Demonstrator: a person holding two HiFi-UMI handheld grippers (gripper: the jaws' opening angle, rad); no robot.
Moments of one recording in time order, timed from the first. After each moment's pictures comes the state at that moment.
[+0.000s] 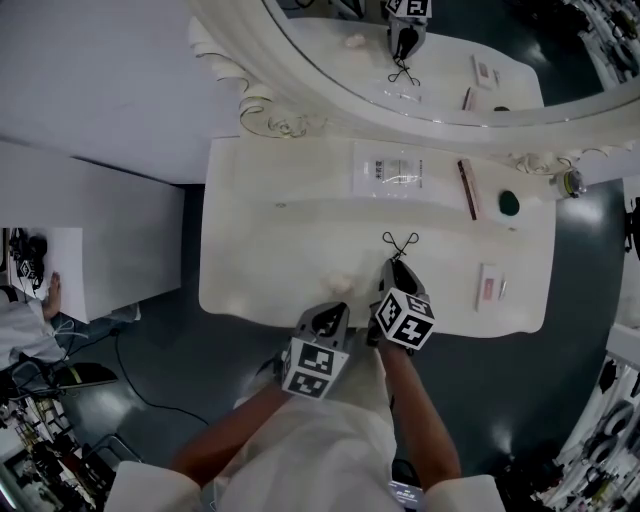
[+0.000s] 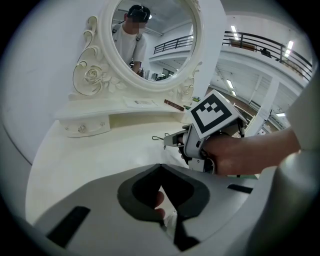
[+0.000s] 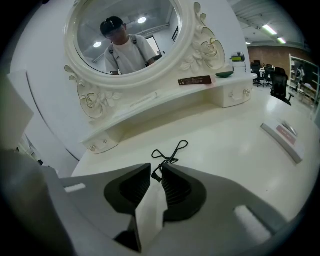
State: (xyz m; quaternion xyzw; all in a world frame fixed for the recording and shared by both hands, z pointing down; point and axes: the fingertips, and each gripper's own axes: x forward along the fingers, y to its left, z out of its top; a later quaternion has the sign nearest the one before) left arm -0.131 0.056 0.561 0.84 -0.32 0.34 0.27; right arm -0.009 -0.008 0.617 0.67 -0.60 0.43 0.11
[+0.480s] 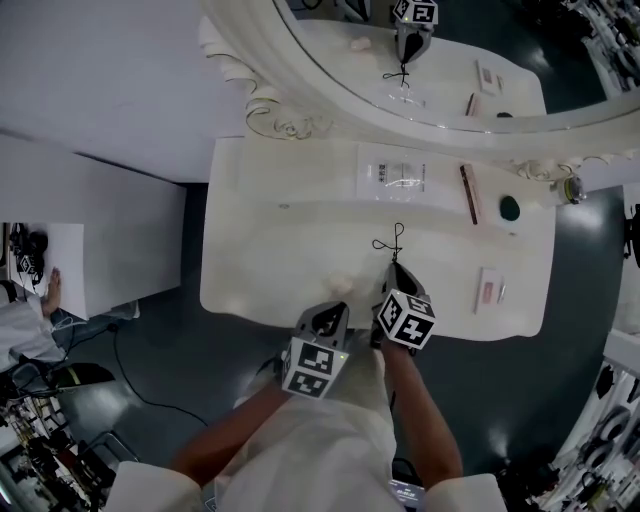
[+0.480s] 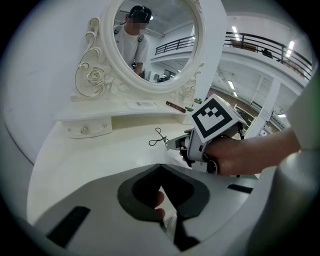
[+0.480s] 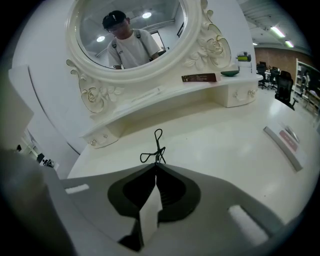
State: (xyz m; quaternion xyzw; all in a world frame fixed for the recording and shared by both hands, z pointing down) left arm -0.134 0.051 0.557 0.84 -0.33 0.34 0.27; right arm -0.010 -0.007 0.621 0.65 -0.61 0.43 0.14
